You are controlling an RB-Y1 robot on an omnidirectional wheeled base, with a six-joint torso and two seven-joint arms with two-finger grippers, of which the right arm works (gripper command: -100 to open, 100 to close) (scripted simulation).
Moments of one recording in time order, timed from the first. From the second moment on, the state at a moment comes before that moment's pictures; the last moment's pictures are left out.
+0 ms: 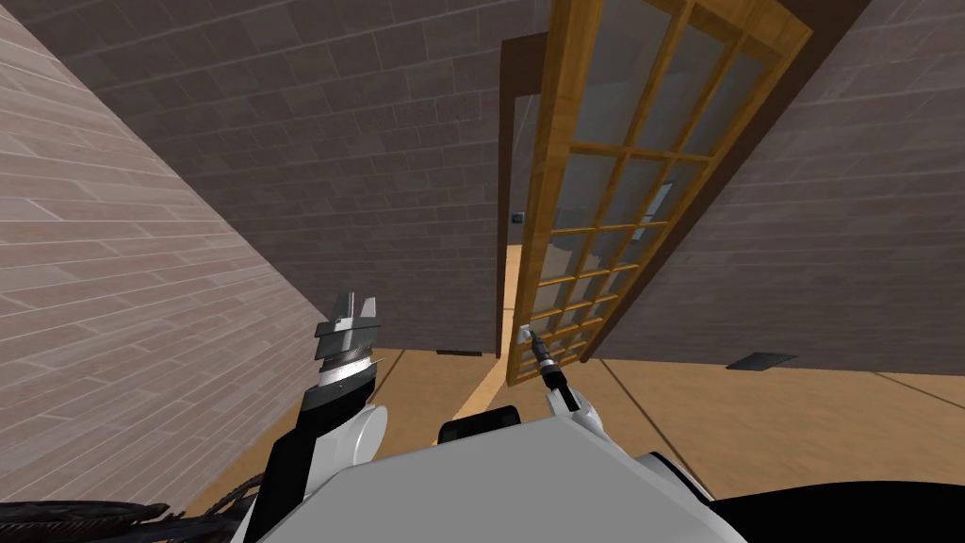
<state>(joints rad) -0.04 -0.24 0.00 -0.68 -0.10 -0.89 -0.01</state>
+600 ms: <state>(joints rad) -0.03 -0.24 0.02 -0.70 -0.16 -0.87 -0.15</state>
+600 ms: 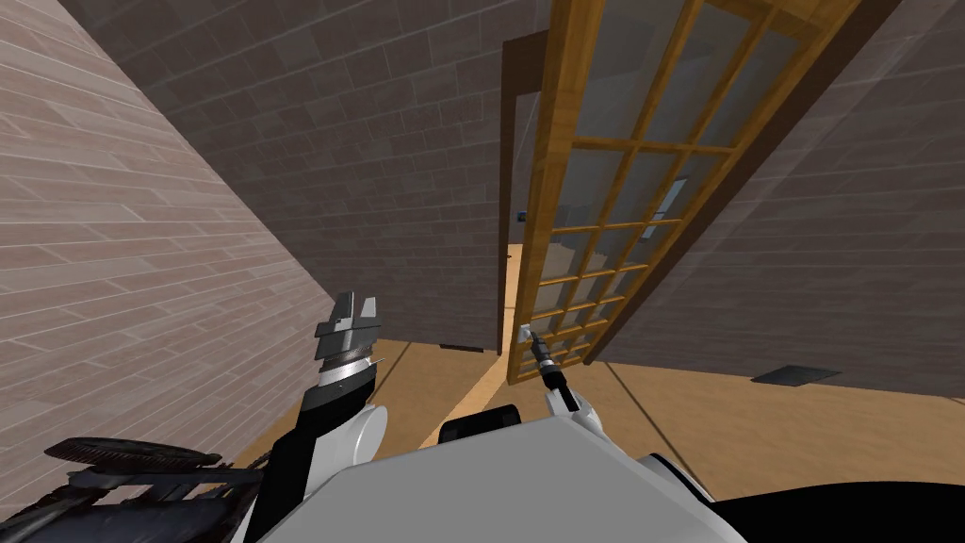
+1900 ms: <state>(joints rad) -0.01 -0.25 0.08 -0.71 -0.29 -0.88 -0.47</state>
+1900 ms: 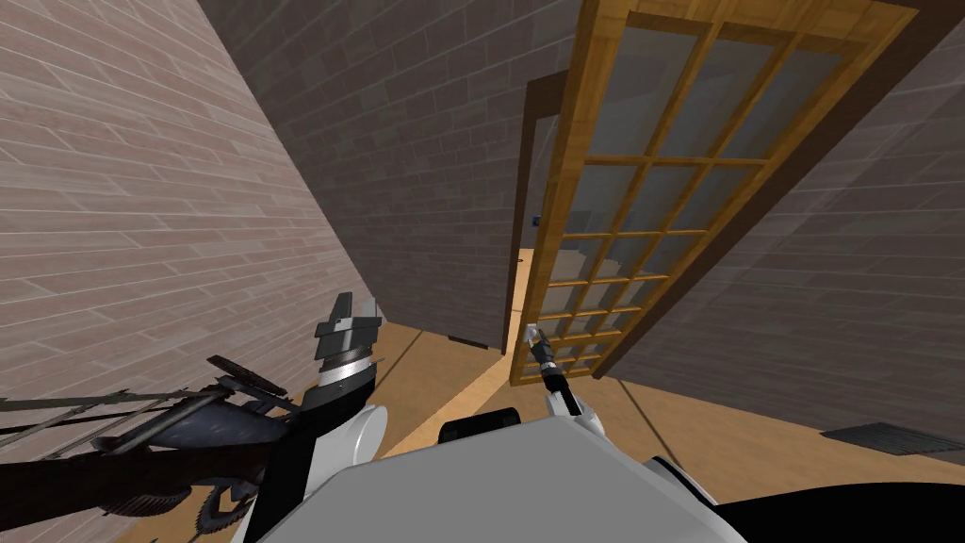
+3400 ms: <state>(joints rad) 0.02 -0.25 0.15 -0.76 -0.48 -0.87 -0.85</state>
